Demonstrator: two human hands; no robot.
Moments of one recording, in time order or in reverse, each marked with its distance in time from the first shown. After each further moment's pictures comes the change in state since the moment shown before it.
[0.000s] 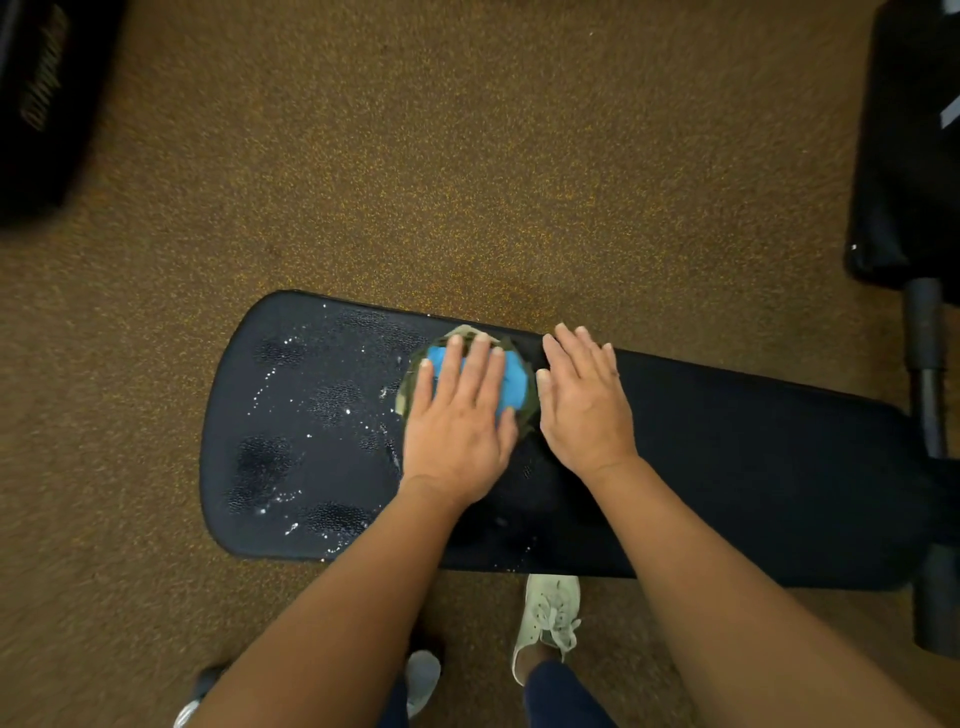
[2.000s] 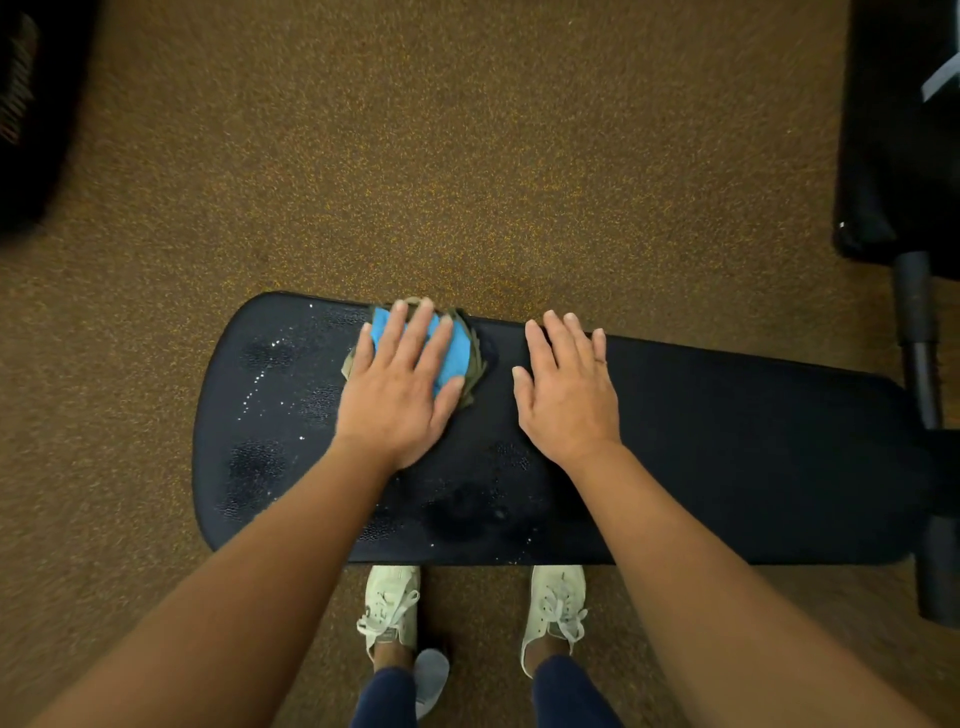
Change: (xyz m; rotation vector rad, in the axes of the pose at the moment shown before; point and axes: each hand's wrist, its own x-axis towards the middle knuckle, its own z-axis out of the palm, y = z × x) left_hand 0.018 -0.061 -0.012 0.103 -0.028 0.090; right_hand 0.002 -0.012 0.001 -0.163 -0.067 0.033
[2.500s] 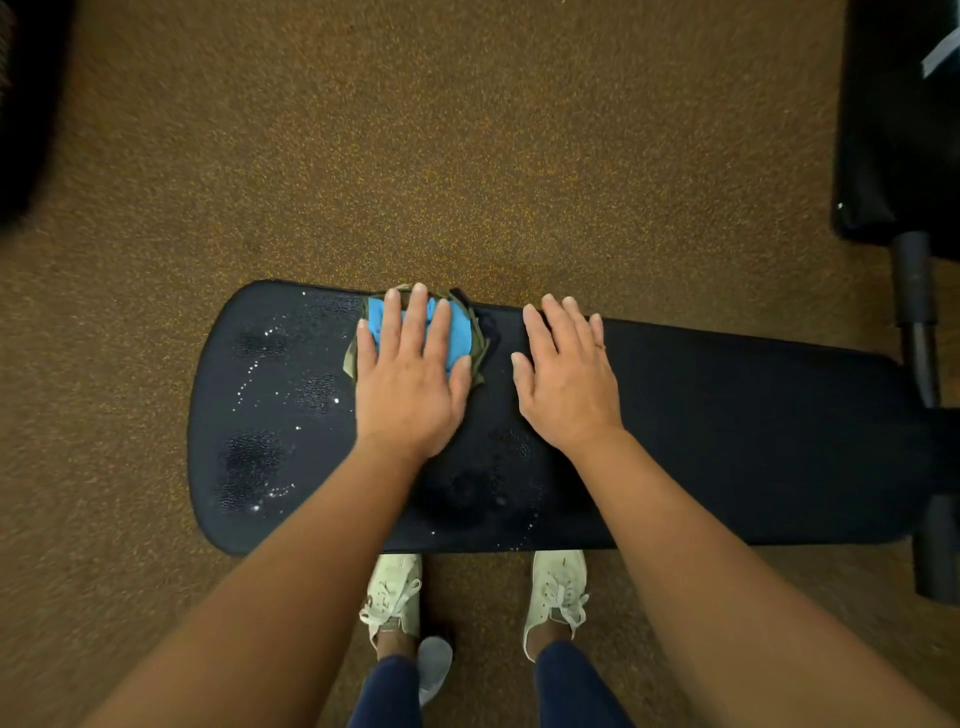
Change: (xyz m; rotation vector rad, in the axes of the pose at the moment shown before) left_hand 0.001 0.024 0.002 -0.043 0.036 -0.162; right_hand -0.001 0.001 0.002 0.054 0.023 -0.004
